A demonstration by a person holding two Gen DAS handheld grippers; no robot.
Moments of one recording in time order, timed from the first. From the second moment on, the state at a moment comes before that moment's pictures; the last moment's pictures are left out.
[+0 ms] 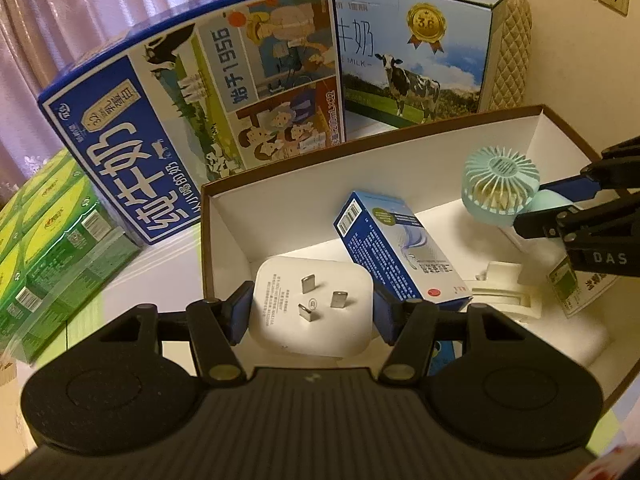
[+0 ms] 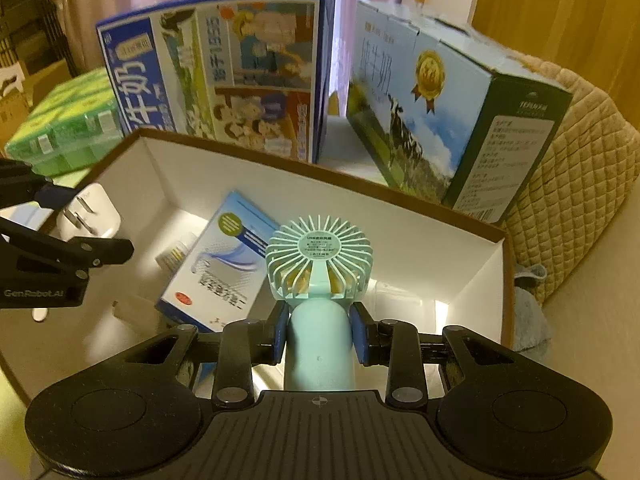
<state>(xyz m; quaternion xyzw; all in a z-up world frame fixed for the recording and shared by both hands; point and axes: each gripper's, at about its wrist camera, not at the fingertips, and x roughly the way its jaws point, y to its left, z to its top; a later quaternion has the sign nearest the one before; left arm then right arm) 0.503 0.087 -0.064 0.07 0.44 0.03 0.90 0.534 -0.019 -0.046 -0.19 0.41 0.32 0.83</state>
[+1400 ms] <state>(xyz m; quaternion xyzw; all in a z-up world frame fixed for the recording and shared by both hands) 0.501 0.090 -0.064 0.07 0.44 0.03 0.89 0.519 -0.034 -0.037 -0.11 0.42 0.32 0.84</state>
